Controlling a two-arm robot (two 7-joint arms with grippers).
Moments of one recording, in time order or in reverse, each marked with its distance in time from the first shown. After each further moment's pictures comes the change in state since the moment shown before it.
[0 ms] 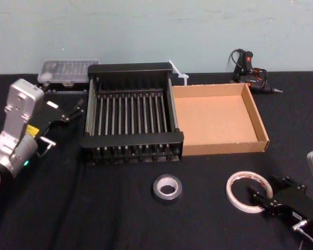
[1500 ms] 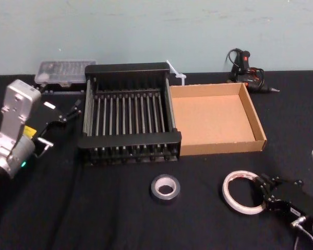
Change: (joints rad) left arm 0.000 0.000 0.000 0.000 0.000 0.000 0.000; right arm -0.005 -0.011 0.021 0.002 0.034 -0.046 0.046
